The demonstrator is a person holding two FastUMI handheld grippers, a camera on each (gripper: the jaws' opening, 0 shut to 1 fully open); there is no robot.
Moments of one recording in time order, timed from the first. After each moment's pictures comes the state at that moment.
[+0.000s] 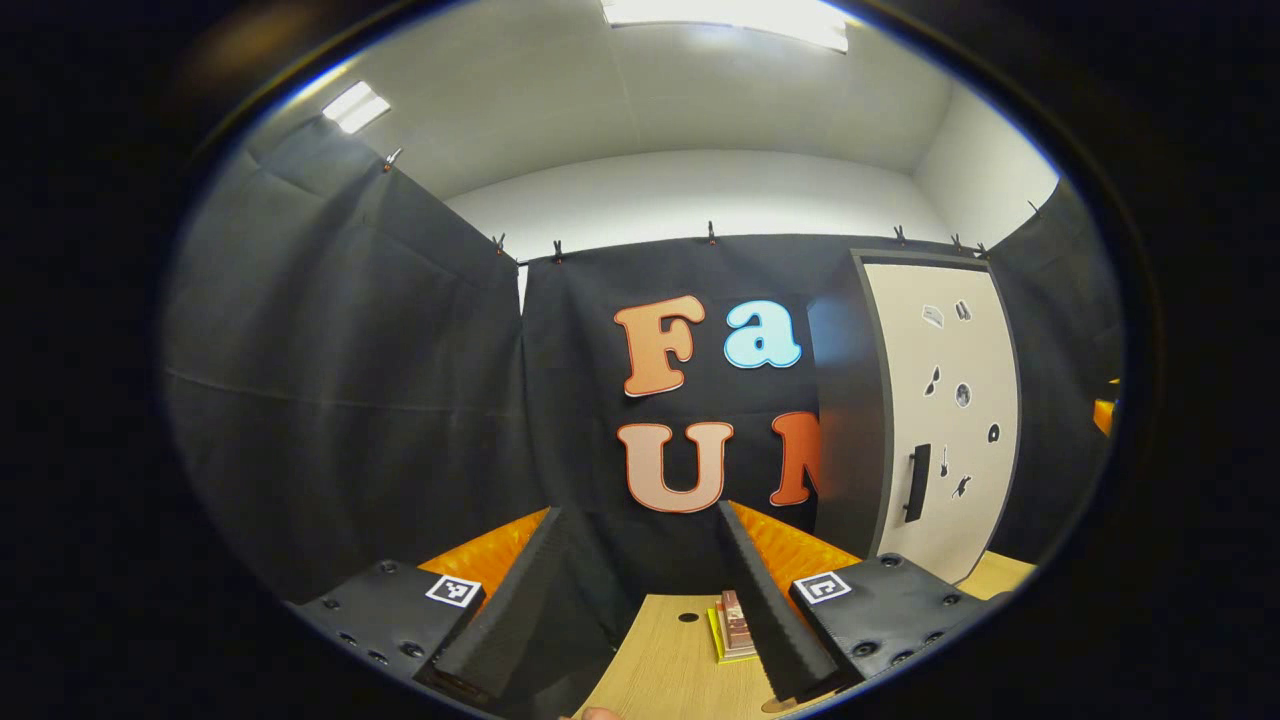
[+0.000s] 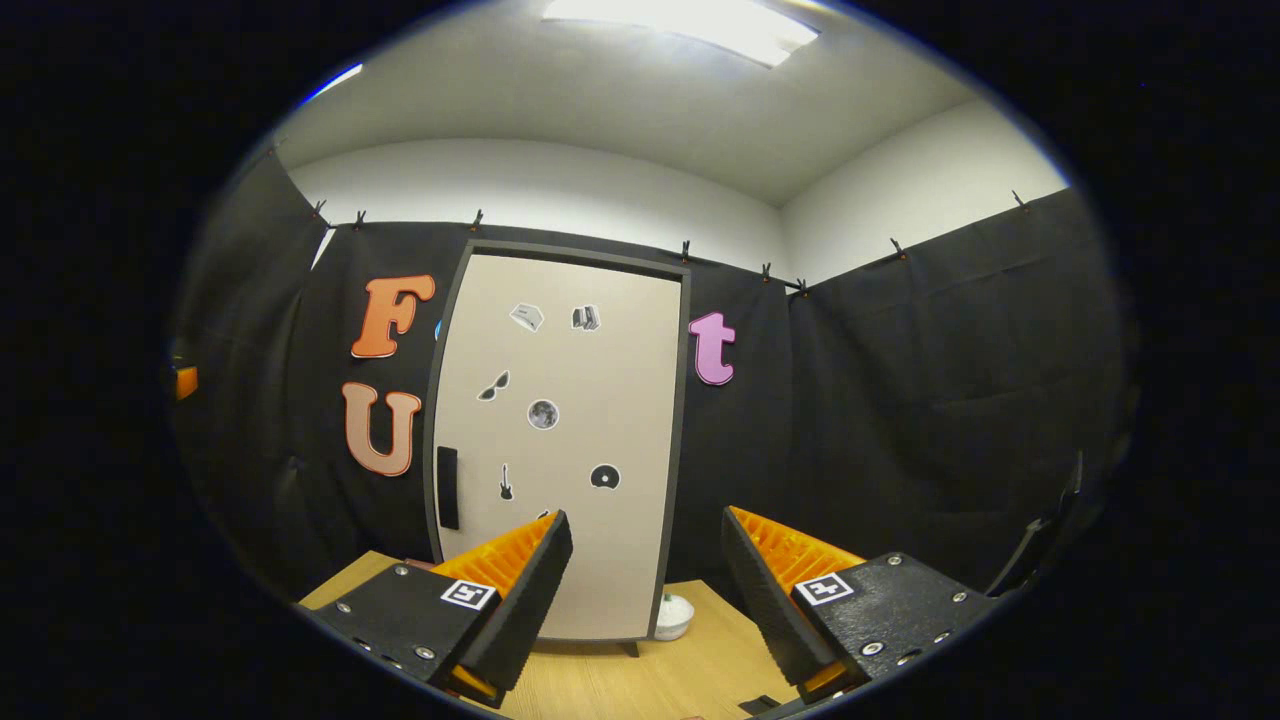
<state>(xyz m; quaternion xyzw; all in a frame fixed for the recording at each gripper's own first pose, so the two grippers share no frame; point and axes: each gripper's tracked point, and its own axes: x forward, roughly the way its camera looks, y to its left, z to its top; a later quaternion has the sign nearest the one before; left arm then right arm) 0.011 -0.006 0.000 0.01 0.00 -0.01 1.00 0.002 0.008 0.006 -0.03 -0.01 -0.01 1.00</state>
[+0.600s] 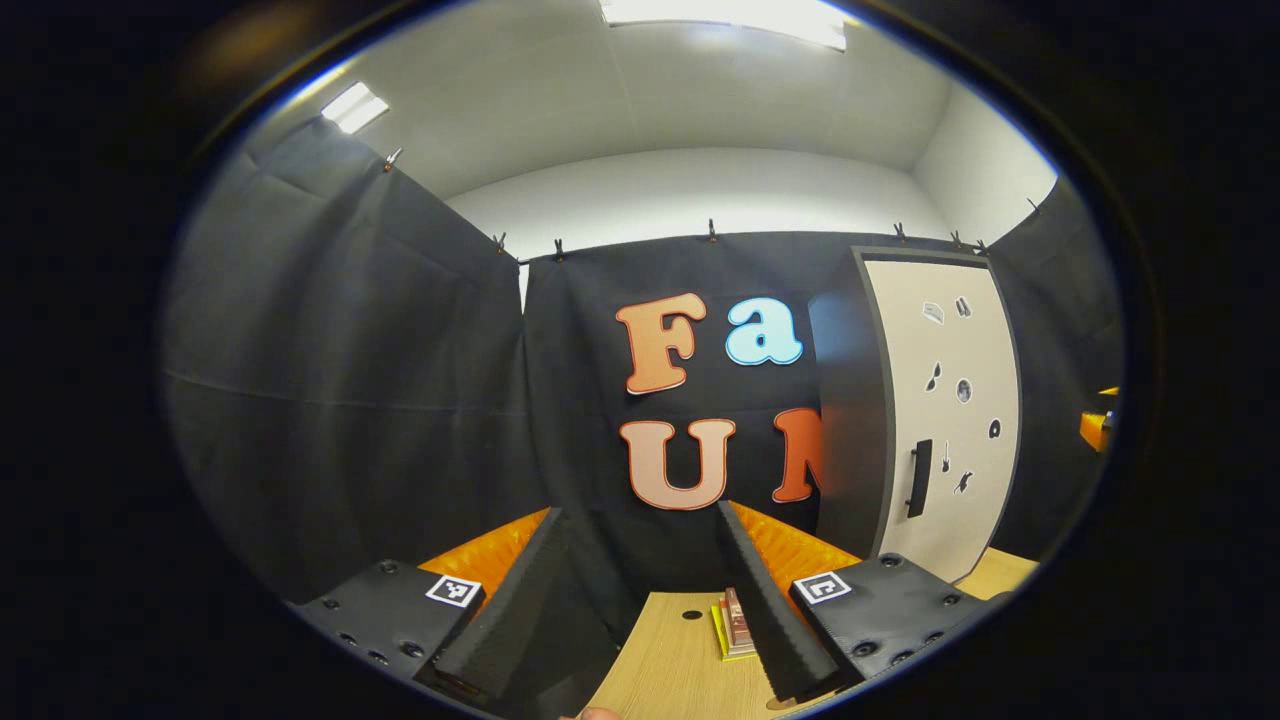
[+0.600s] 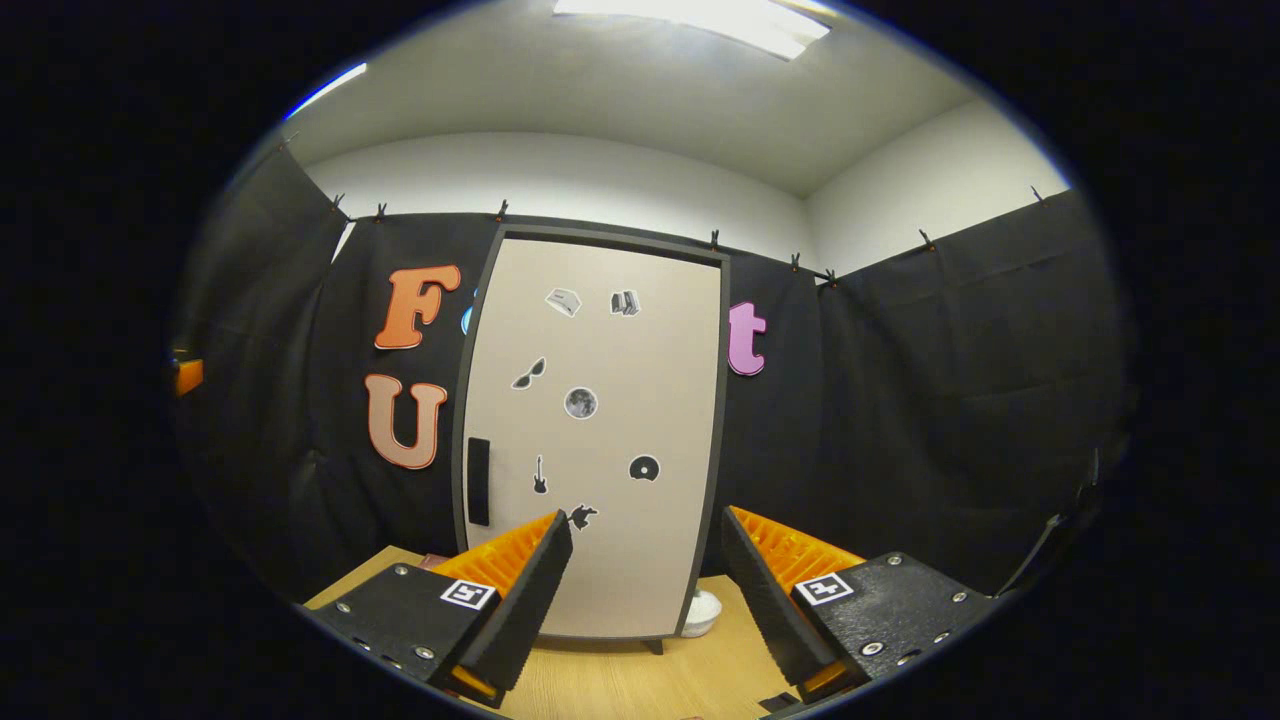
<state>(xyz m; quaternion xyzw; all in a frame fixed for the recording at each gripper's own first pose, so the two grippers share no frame) 0.006 -0.003 -0.002 0.01 0.00 -0.01 1.00 0.019 0.051 -0.010 -0.03 0.00 0.03 1.00</state>
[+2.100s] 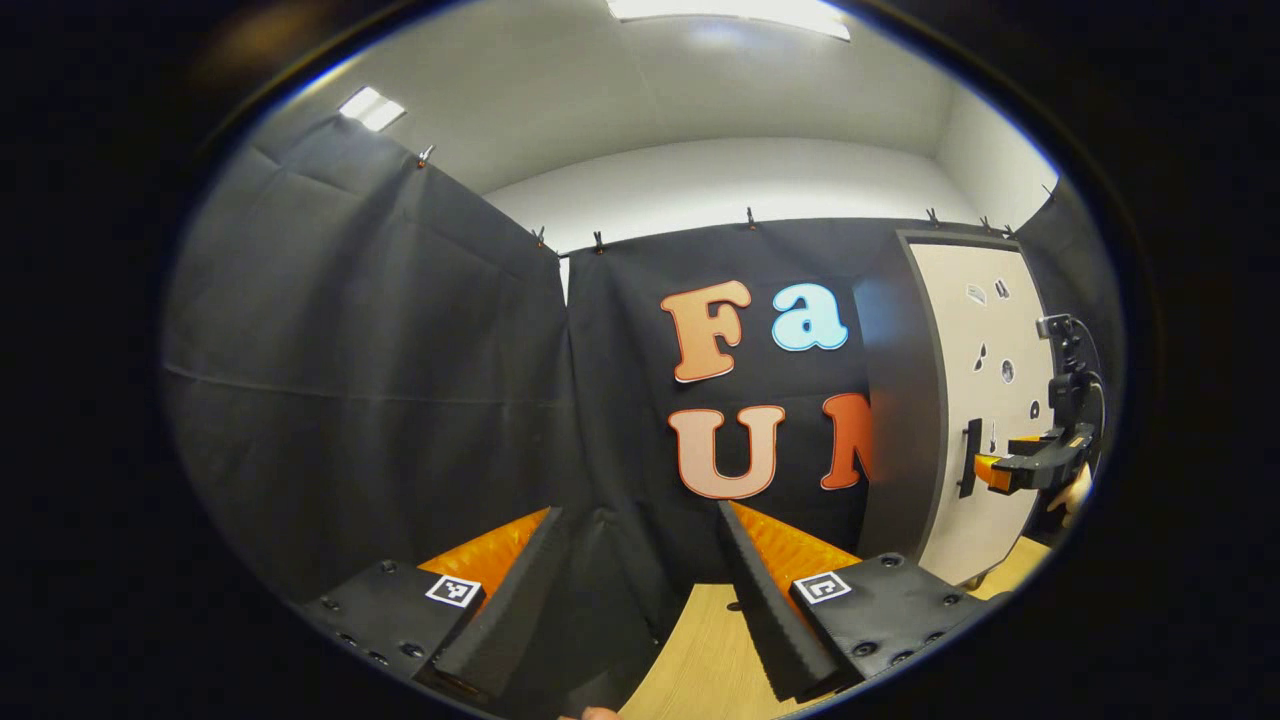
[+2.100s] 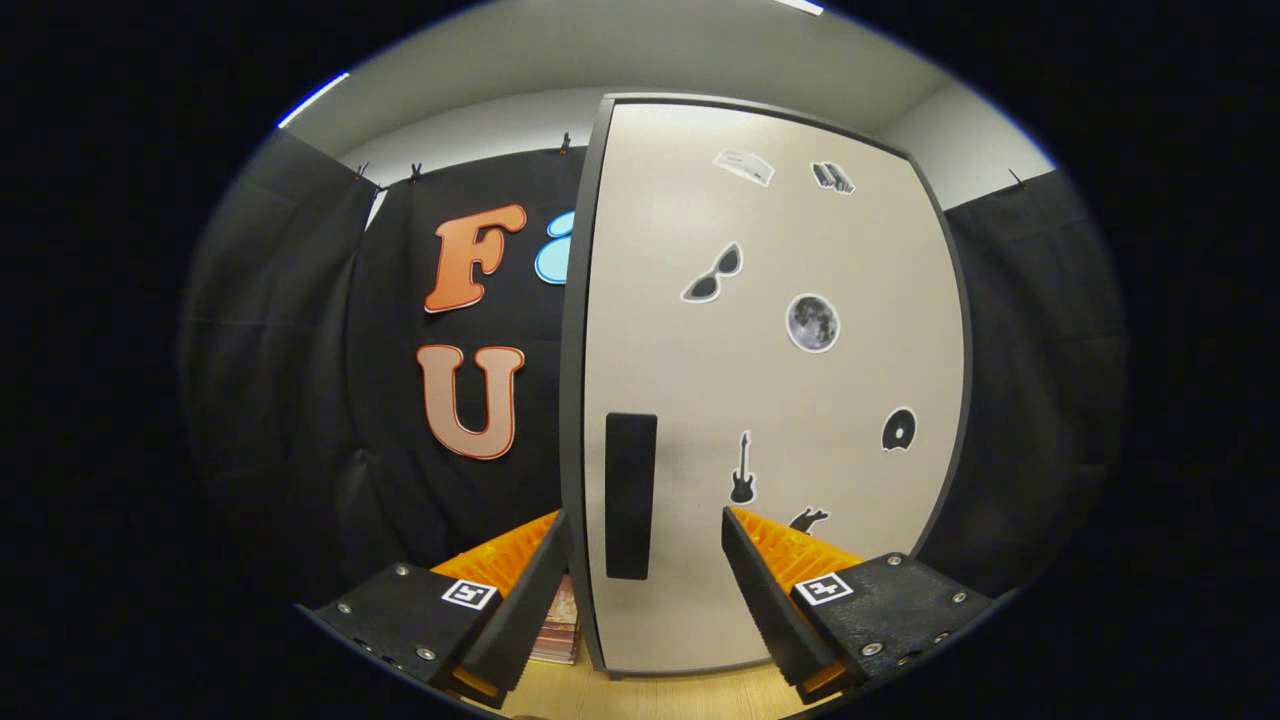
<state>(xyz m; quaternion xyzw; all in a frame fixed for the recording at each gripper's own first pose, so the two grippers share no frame) 0.004 0.056 -0.016 0.03 0.01 0.05 1.00 0.204 0.261 -0.100 0.01 0.08 0.13 0.99</state>
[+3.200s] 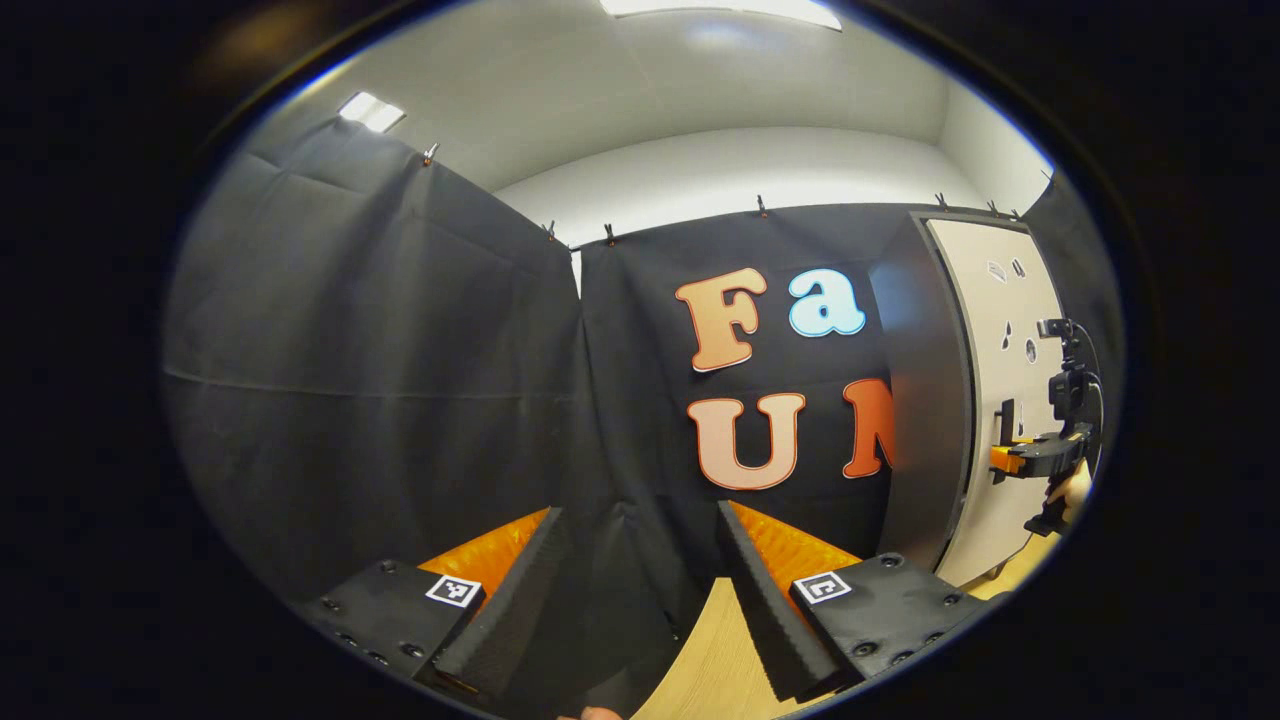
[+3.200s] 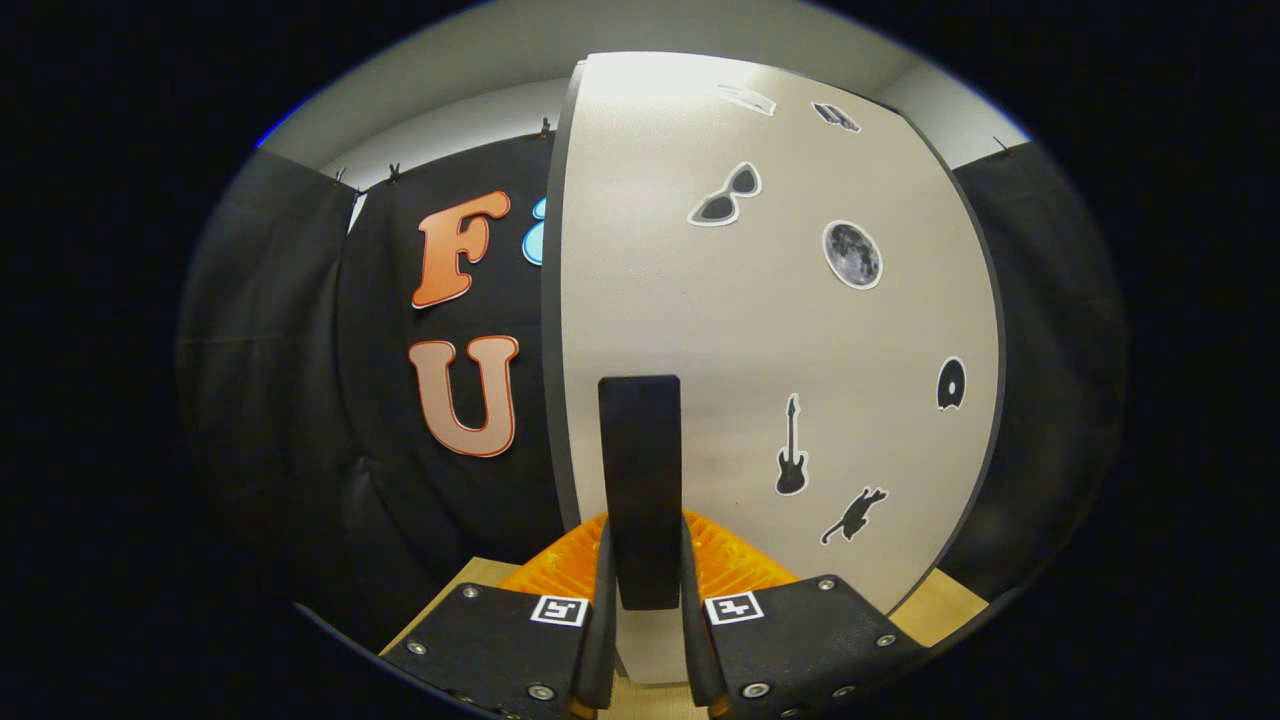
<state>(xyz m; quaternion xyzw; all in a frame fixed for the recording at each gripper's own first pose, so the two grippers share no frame) 0.018 0.069 -0.030 0.04 0.02 0.07 1.00 0.236 0.275 -0.124 0.04 0.10 0.13 0.99</state>
